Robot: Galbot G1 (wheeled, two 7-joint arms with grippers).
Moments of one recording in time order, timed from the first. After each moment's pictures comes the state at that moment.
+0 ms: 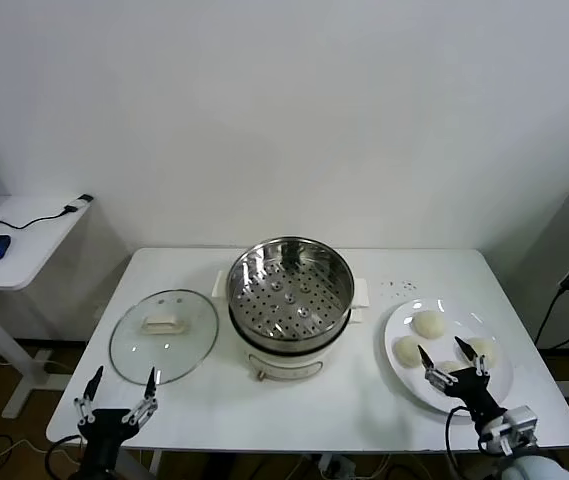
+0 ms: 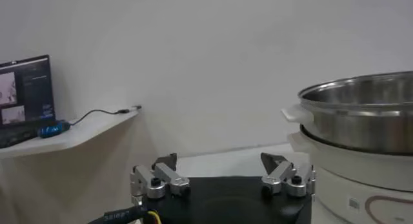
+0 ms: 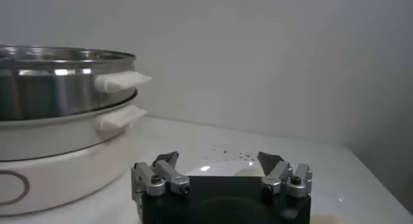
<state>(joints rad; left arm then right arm) 1.83 -1.56 -0.74 -2.15 0.02 -0.08 0.07 -1.47 1.07 0.73 1.75 0.21 -0.05 -0.38</state>
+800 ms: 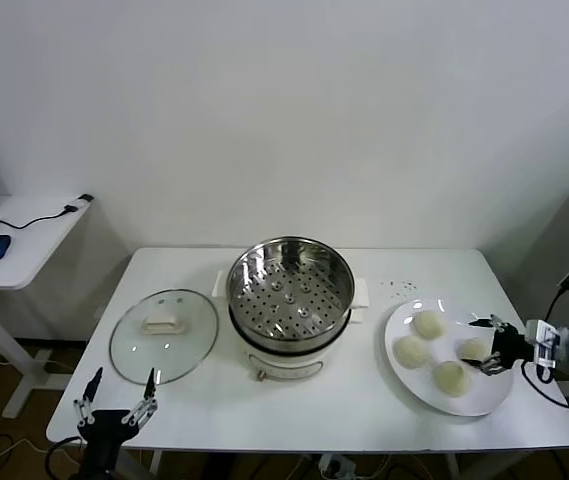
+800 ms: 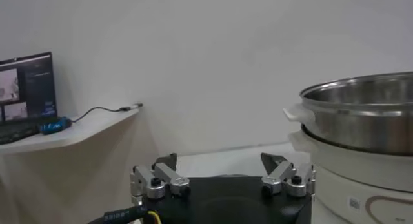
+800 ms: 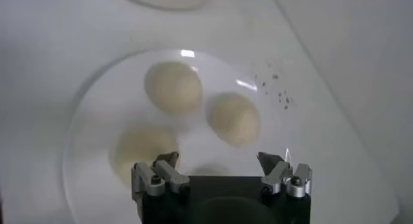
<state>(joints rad) 1.83 -1.56 -0.74 -2.14 0.01 -0.08 0.06 -0.74 0.47 0.09 1.33 -0.02 -0.09 -0.99</state>
